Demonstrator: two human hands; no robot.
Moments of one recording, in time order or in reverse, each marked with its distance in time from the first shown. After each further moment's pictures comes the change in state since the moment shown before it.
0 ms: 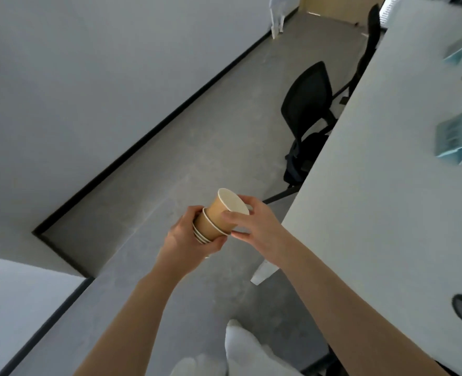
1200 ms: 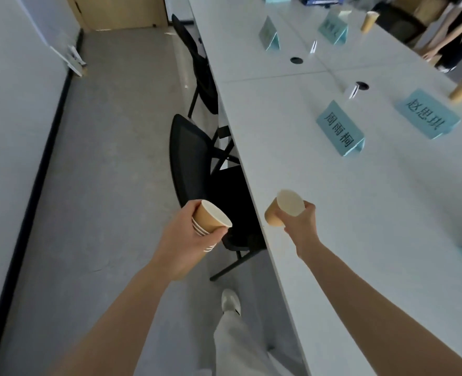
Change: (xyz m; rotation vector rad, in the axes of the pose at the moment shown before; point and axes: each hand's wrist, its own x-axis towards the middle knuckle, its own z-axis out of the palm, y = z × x) left_hand 0.494 0.183 0.157 -0.050 -0.745 0.425; right_hand 0.290 -0.133 -0.274 0.326 1.221 -0.011
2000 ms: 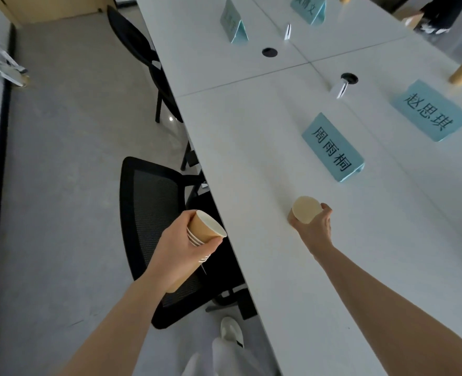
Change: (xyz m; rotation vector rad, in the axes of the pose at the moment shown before) left_hand 0.231 0.025 0.039 0.127 -0.200 -0.007; right_hand 0.221 -0.034 -0.011 -0.270 0.244 0.055
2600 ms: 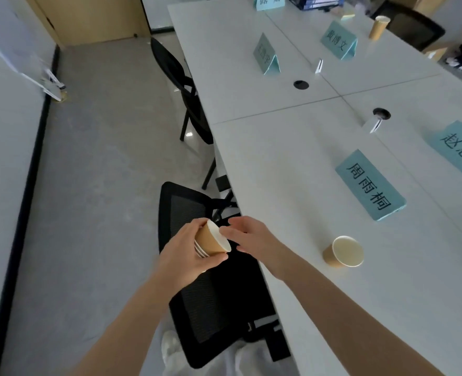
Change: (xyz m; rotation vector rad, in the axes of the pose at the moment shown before) left_hand 0.040 -0.034 -0.072 0.141 0.050 0.082; right_hand -0.113 -0.169 0.096 0.015 -0.827 -0.128
